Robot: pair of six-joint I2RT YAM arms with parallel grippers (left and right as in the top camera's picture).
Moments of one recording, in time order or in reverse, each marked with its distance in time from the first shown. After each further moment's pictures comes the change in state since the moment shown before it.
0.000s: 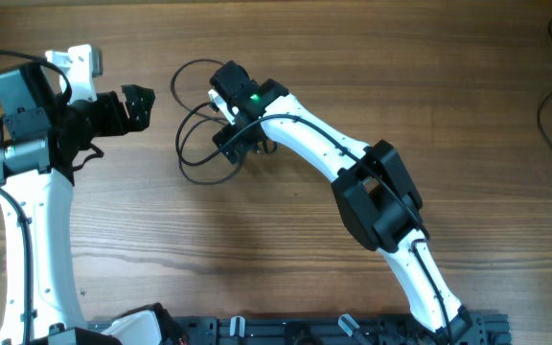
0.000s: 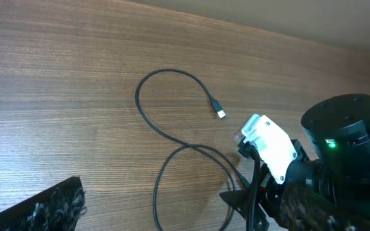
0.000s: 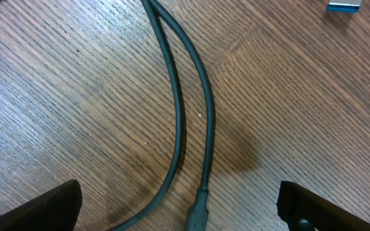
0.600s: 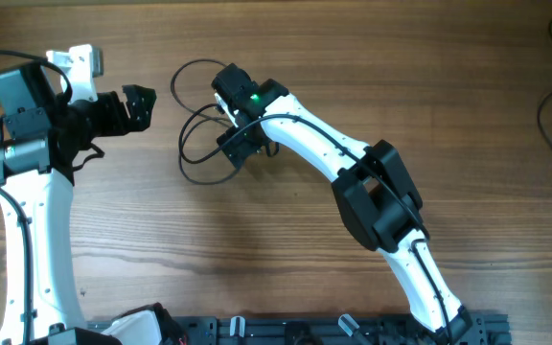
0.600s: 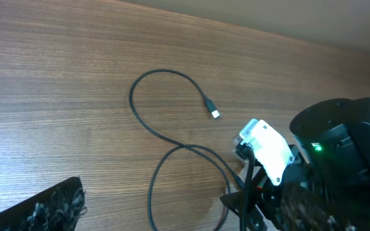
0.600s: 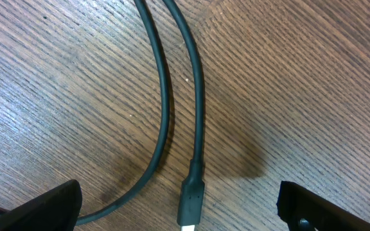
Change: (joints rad) left arm 0.000 0.000 0.000 0.000 0.026 0.000; right arm 0.000 0.000 0.000 -0.068 0.021 0.072
